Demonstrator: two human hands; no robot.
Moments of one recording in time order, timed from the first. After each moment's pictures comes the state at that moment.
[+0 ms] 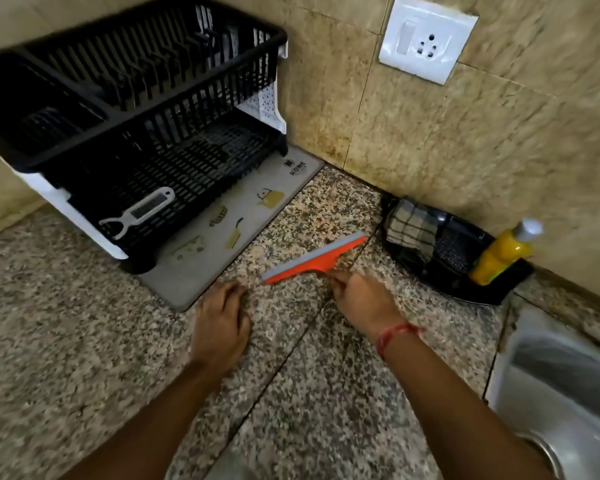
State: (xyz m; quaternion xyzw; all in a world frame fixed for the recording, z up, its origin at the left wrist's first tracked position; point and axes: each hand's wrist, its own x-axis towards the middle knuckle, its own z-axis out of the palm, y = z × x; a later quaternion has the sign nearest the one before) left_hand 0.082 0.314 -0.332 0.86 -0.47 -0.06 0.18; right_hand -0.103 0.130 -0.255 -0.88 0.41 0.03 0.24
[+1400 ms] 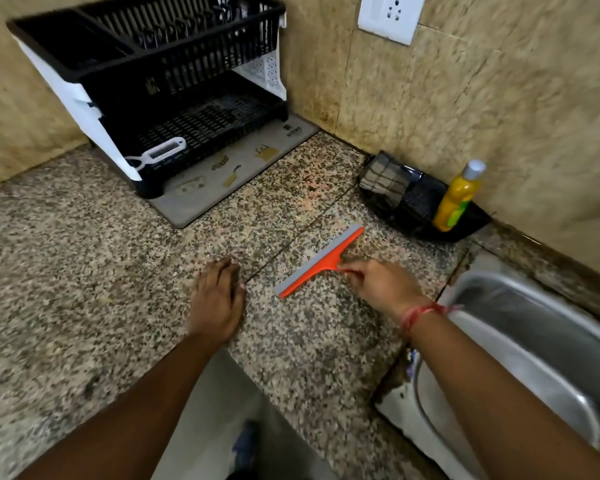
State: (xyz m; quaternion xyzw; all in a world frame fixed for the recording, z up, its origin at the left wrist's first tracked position) left_hand -0.044 0.386 -0.338 0.89 -0.40 -0.04 0.21; right_hand -0.255 0.162 -0.250 -0.91 0.35 0.09 0.19
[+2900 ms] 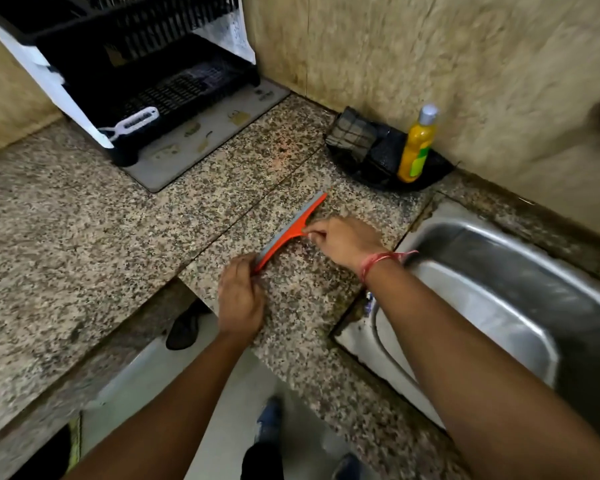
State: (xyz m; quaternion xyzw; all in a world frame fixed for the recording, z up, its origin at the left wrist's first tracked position) left_hand -0.180 0.376 -0.339 0.87 -0.37 -0.07 0.33; right_hand -0.288 0.179 -0.237 -0.93 0.30 0.07 0.19
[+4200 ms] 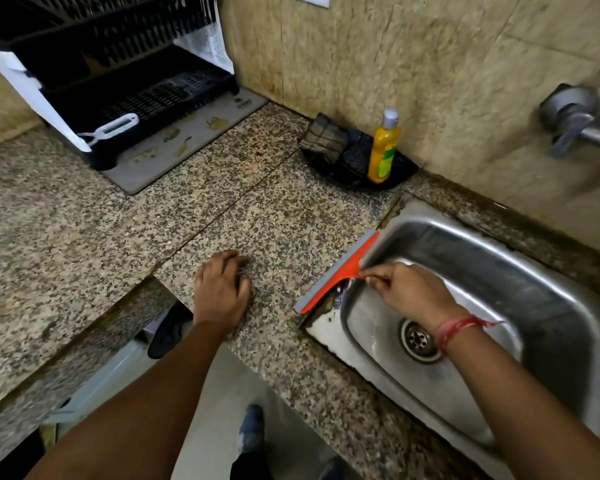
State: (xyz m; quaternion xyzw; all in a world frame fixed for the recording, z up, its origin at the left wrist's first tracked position) left_hand -0.191 0.373 -0.334 0.88 -0.42 -0.04 0.23; right_hand -0.452 0.168 -0.254 -0.90 0.39 0.06 0.20
